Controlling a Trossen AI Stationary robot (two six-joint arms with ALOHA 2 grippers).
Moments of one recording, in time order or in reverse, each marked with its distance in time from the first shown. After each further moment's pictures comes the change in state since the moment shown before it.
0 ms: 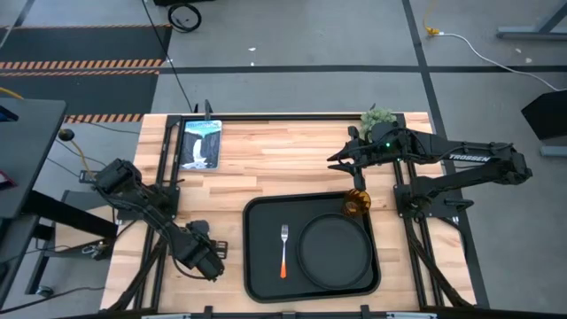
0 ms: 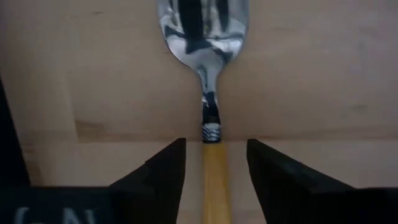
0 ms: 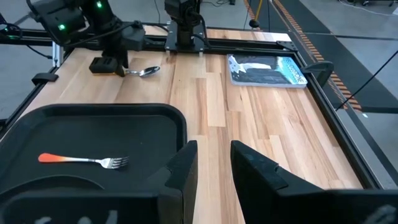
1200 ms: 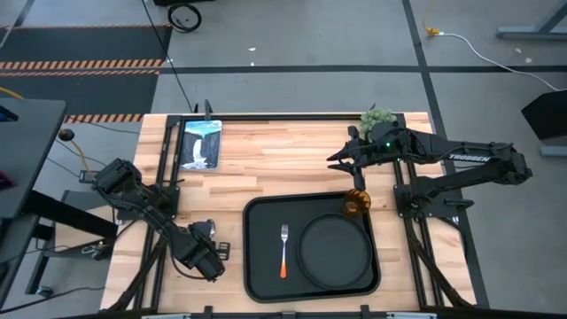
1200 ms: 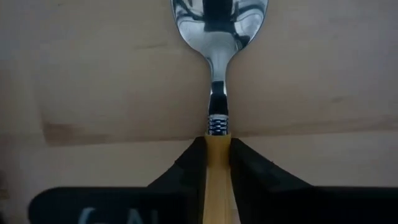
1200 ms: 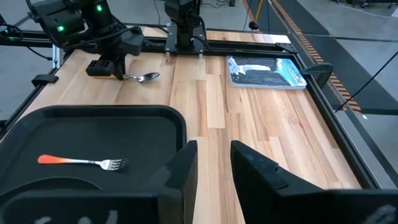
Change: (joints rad) left arm 0.001 0.000 -0.021 0.086 -0.036 0.010; right arm 0.000 0.000 0.000 0.007 0.000 -0.001
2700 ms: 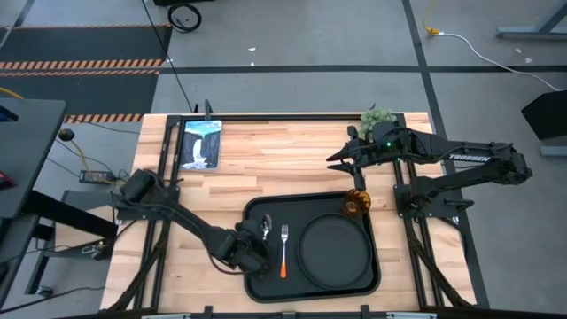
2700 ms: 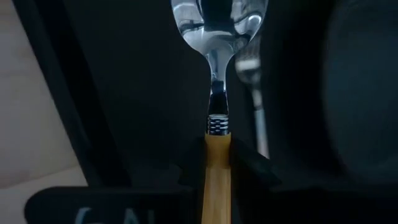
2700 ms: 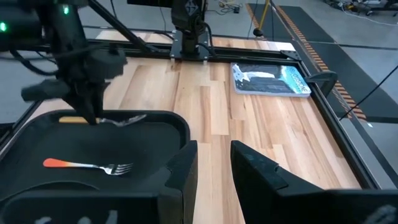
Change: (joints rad) left arm 0.203 0.219 0.453 0.112 -0.341 0.374; right arm 0.000 0.000 0.000 0.022 -0.023 -0.007
